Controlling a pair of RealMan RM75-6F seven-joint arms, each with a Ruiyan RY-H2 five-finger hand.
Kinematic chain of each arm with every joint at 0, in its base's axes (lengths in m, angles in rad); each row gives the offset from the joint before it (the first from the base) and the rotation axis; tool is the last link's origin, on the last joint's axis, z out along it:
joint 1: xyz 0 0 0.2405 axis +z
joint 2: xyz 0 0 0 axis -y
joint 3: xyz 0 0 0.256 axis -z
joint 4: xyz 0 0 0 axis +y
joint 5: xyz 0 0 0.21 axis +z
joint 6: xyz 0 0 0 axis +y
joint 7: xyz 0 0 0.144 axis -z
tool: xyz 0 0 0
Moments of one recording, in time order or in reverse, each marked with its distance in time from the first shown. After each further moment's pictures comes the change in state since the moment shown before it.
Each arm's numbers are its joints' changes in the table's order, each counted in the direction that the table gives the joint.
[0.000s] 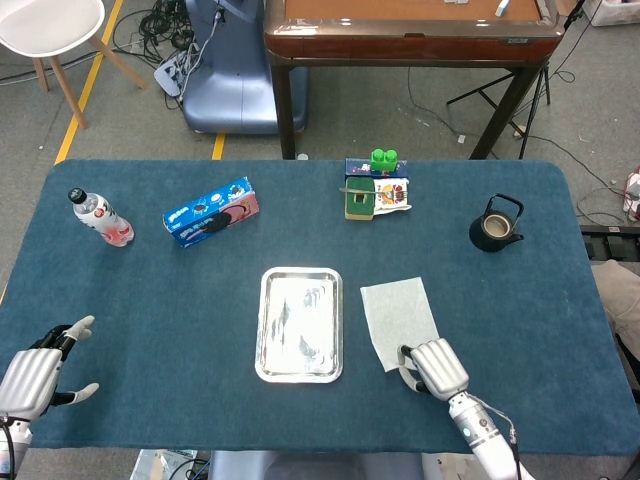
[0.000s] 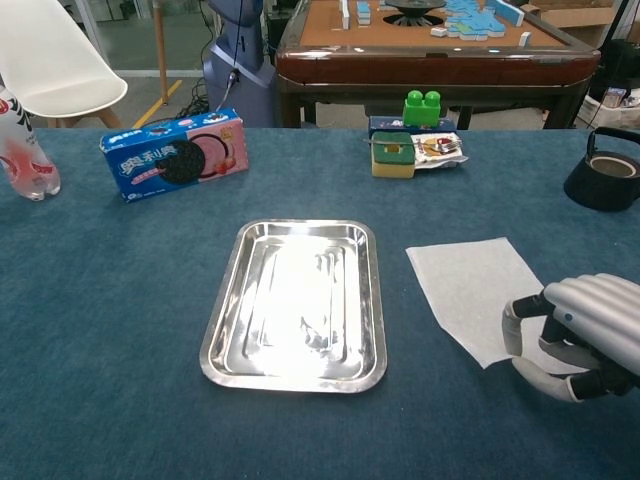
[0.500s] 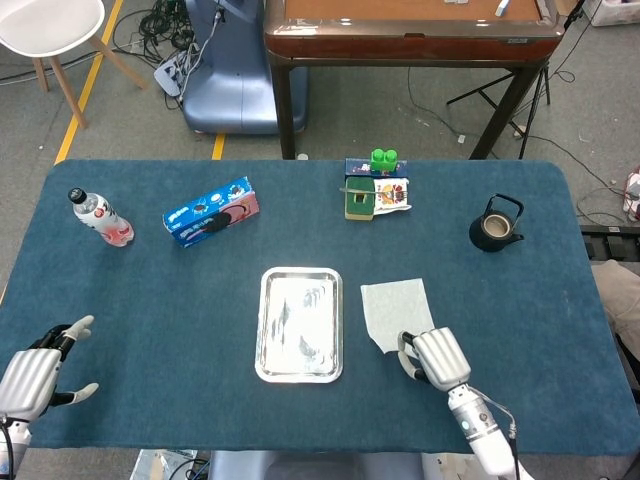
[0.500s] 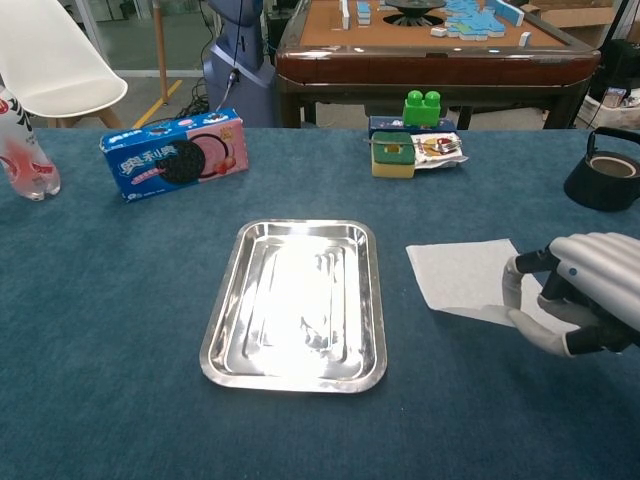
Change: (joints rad) left arm 0.004 -0.005 0.000 -0.006 0.005 0.010 0.001; right arm -0.001 -0.004 -0.056 -0.076 0.020 0.061 0.060
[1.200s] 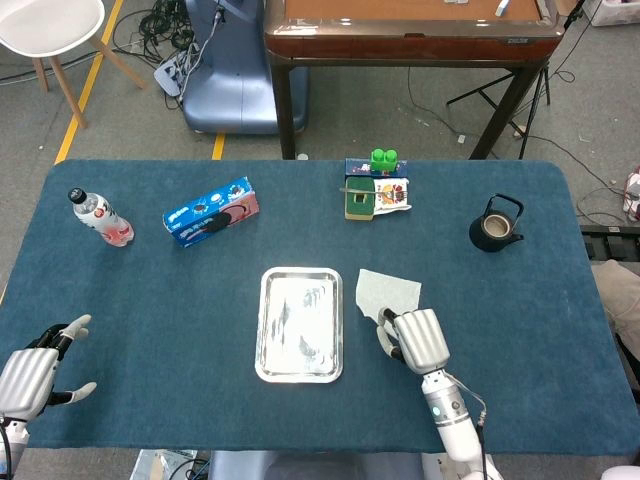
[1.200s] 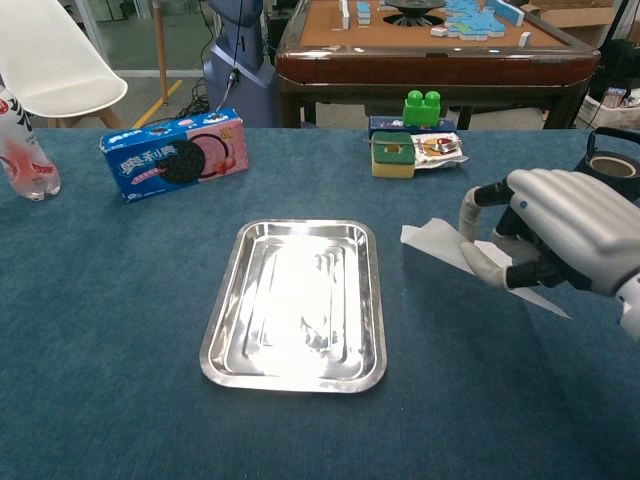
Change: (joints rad) left arm 0.001 -0.005 0.003 -0.001 -0.007 -0.003 0.008; right arm 0.053 0.143 -0.129 -0.048 0.040 0.059 0.169
